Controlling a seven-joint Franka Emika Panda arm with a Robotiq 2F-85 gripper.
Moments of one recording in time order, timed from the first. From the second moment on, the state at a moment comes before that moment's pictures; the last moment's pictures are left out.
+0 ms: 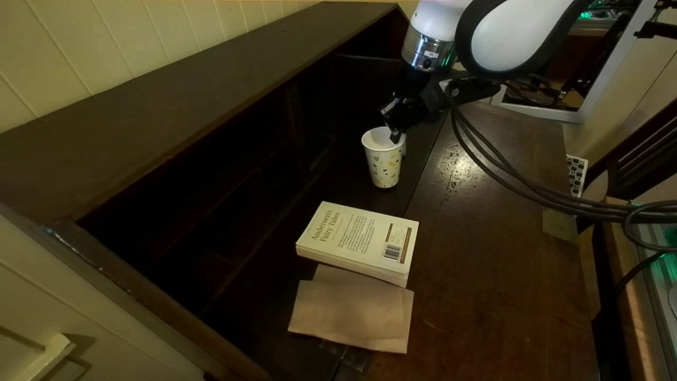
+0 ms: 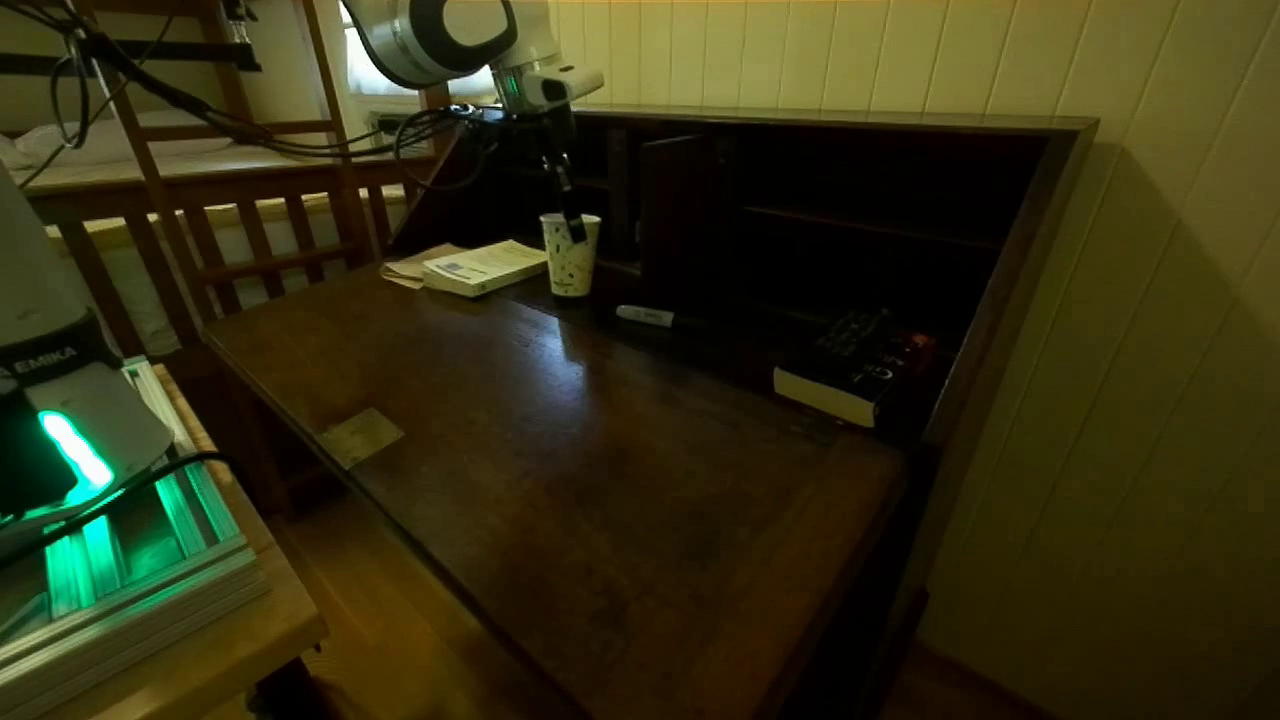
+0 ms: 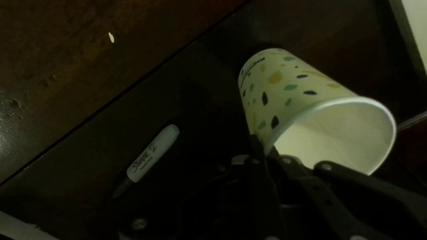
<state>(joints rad) -0.08 0.12 -0.08 -2.37 -0.12 2.77 0.54</state>
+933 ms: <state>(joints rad) 0.04 0.31 -0.20 -2.16 -0.12 2.88 0.75</state>
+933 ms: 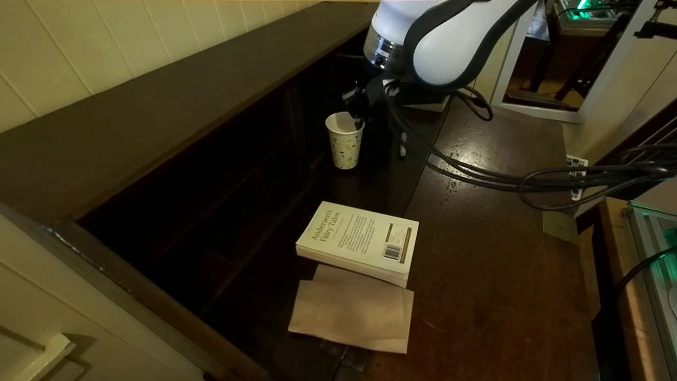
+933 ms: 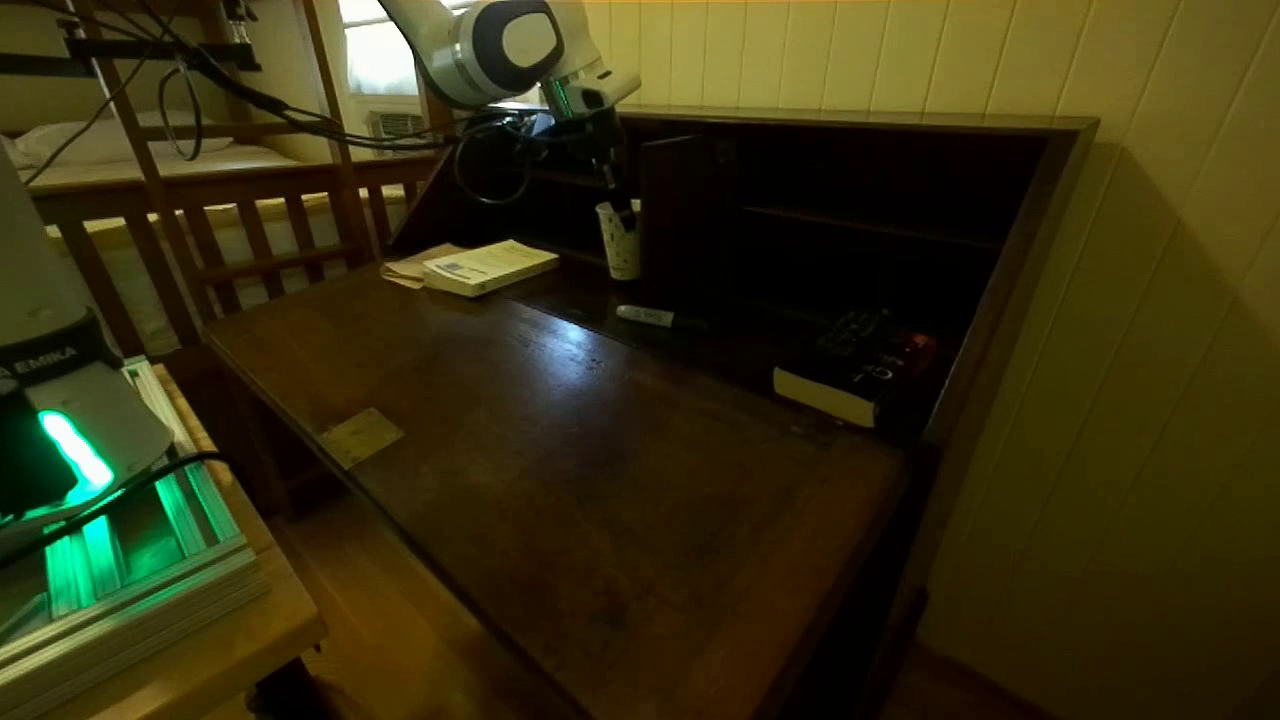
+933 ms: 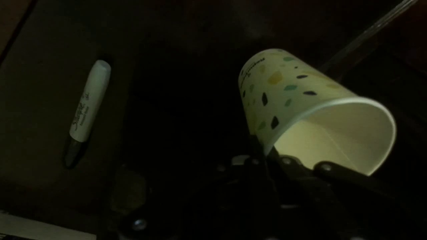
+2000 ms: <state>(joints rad) 0.09 0.48 -0.27 -1.97 -0.12 2.96 0.90</state>
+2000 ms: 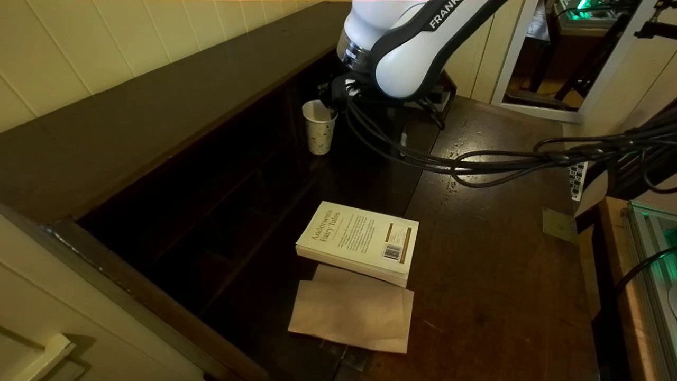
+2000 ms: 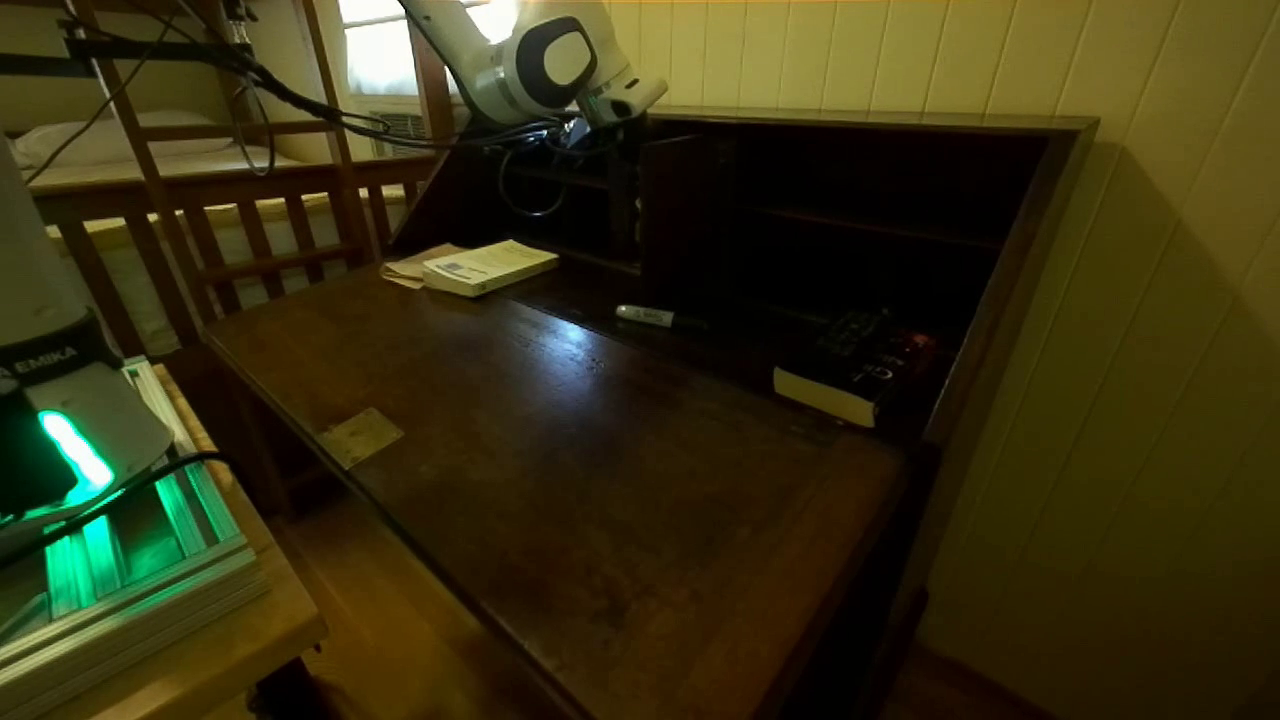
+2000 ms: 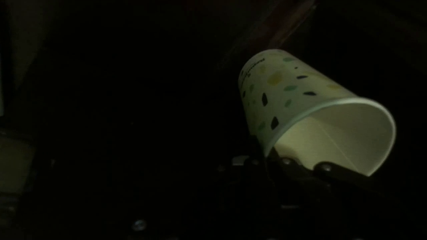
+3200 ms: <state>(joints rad) 0.13 0.56 -0.28 -1.87 -0.06 2.98 0.90</state>
